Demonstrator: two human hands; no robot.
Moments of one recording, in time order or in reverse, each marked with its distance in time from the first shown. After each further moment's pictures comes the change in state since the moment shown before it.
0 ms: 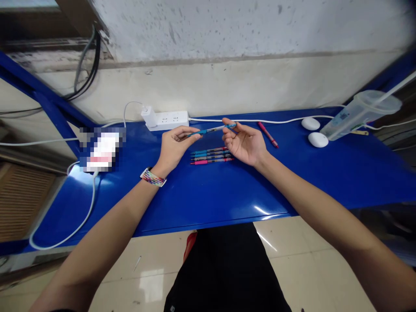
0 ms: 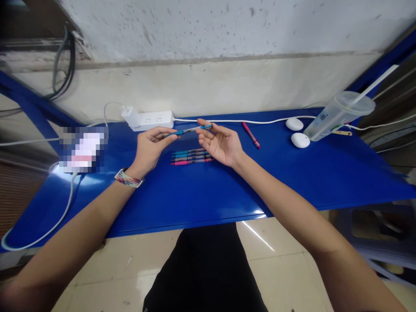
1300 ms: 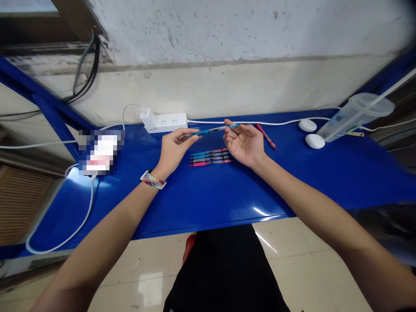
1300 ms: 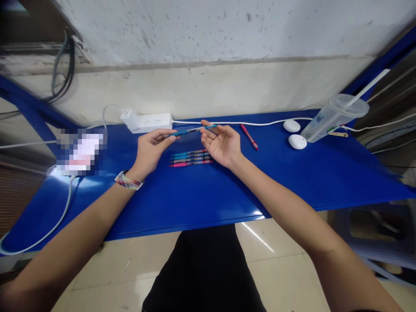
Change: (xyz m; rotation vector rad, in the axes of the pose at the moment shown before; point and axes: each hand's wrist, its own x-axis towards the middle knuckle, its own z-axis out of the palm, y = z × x) left_hand 0.000 0.000 0.003 -0.006 -0.002 0.009; right_hand 0.005 0.007 -0.002 0.139 0.122 -0.061
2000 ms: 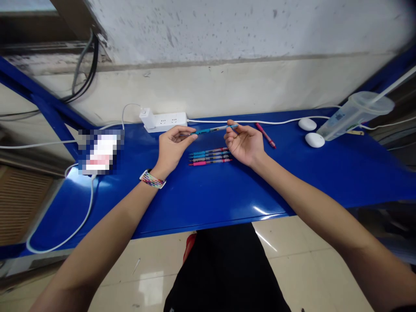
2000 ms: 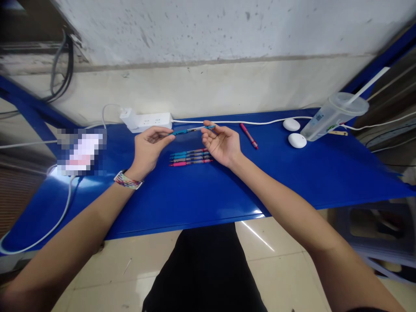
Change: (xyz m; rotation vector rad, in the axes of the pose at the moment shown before) left_hand 0.001 -0.004 -0.003 0.093 0.103 0.054; right_hand 0.004 0.003 -0.010 -0.051 -0.063 -0.049
